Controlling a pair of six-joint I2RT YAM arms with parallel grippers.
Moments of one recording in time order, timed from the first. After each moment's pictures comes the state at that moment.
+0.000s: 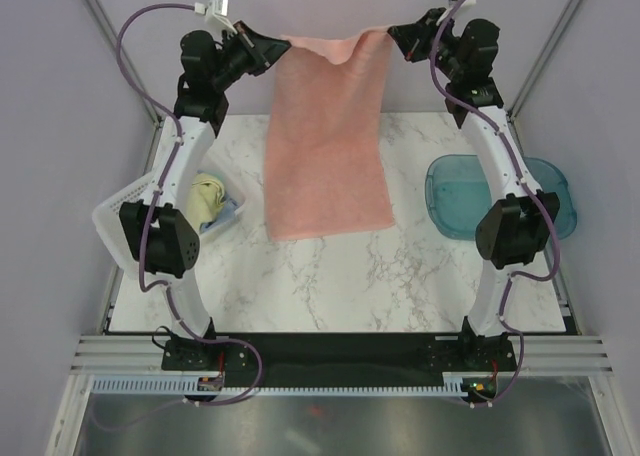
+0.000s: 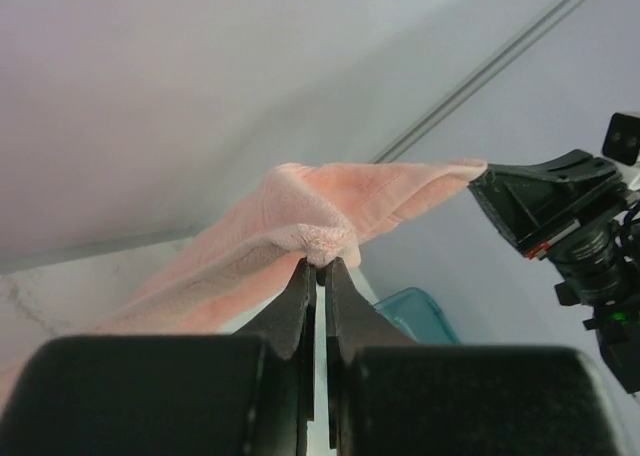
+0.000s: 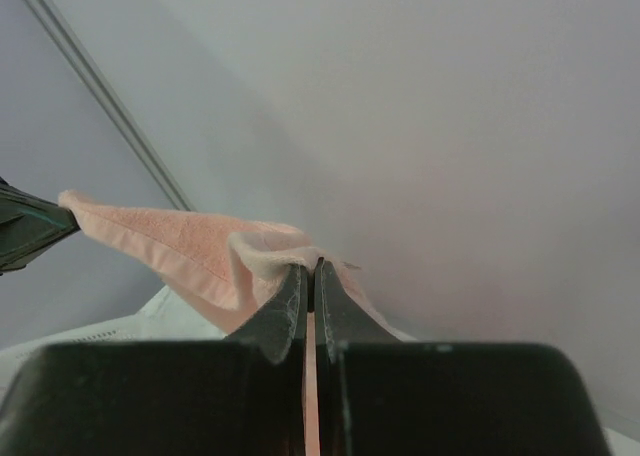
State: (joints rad) left arm -0.17 1.91 1.99 0.08 0.49 -0.75; right arm 0.14 1.97 2.07 0.12 -0.46 0.39
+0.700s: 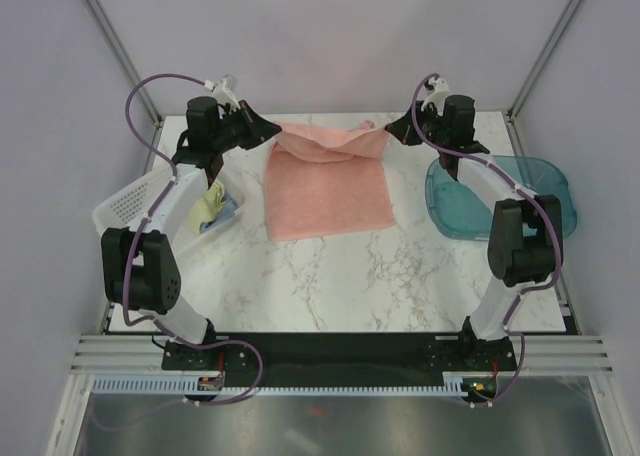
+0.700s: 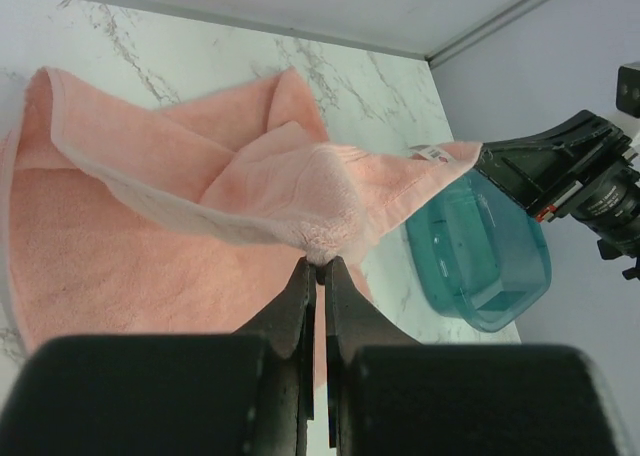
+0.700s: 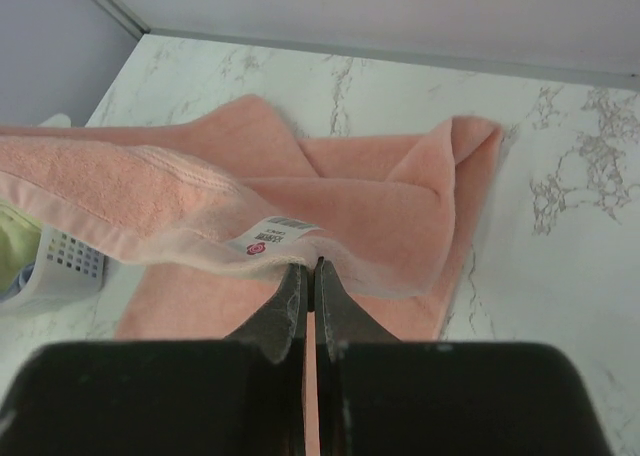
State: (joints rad) left arm -0.14 1.65 1.33 0.03 0.50 -0.60; right arm 0.11 1.85 1.39 0.19 -0.52 0.31
